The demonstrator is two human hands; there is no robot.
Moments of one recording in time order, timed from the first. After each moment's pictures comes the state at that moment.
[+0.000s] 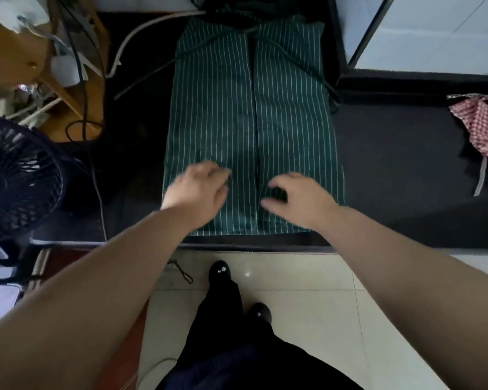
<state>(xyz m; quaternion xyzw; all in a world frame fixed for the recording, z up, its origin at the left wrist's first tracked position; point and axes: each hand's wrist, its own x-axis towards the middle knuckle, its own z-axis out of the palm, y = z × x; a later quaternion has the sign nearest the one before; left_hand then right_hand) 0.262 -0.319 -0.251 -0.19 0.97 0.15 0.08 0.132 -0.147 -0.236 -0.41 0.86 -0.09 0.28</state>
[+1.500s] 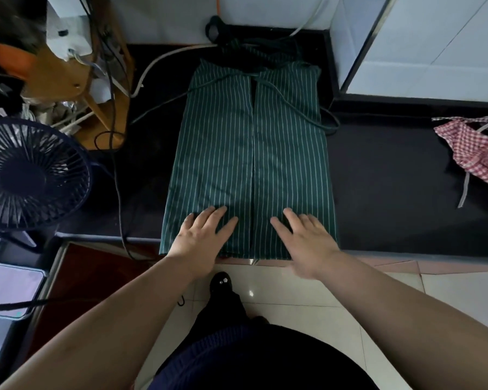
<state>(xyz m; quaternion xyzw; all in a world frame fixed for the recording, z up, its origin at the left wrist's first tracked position) 0.320 -0.271 -0.261 -0.13 0.96 0.02 0.25 0.176 -0.096 -0.247 -0.50 0.81 0.14 0.26</state>
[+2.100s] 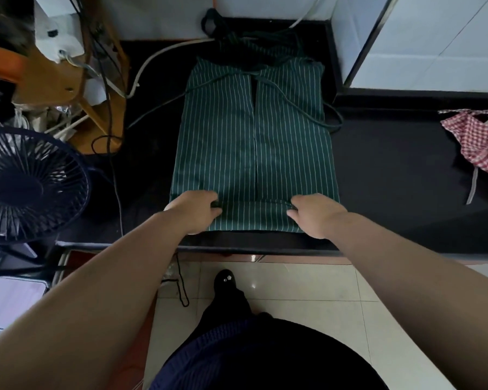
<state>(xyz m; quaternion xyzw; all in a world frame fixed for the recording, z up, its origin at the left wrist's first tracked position) 0.272 -0.330 -0.236 -0.28 0.89 0.26 0.26 0.130 -0.135 -0.229 -0.37 0.86 0.06 0.35</state>
